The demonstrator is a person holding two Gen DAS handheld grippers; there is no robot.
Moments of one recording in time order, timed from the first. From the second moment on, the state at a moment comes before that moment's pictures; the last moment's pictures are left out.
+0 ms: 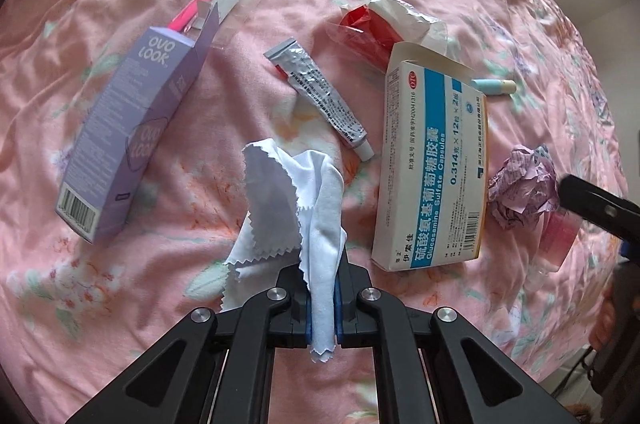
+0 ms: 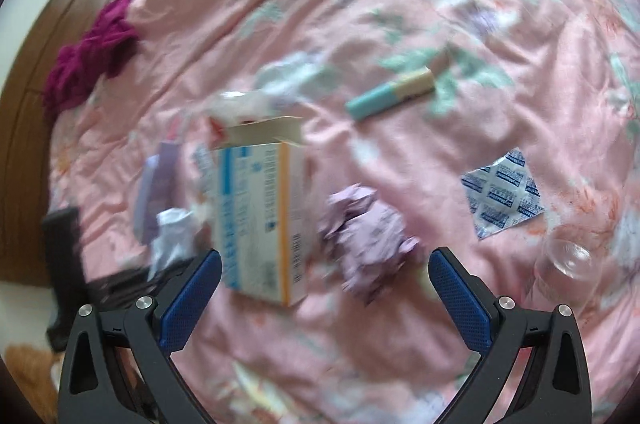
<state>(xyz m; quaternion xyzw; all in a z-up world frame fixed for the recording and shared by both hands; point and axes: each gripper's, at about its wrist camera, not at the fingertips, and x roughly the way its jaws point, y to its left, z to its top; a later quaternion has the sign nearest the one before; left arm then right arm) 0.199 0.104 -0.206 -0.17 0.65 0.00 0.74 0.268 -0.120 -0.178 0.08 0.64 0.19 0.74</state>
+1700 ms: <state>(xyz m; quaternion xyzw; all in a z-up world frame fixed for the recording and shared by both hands) -0.084 0.165 -0.111 -0.30 0.54 0.18 0.77 0.017 0.029 -0.079 -0.17 0.57 0.45 0.67</state>
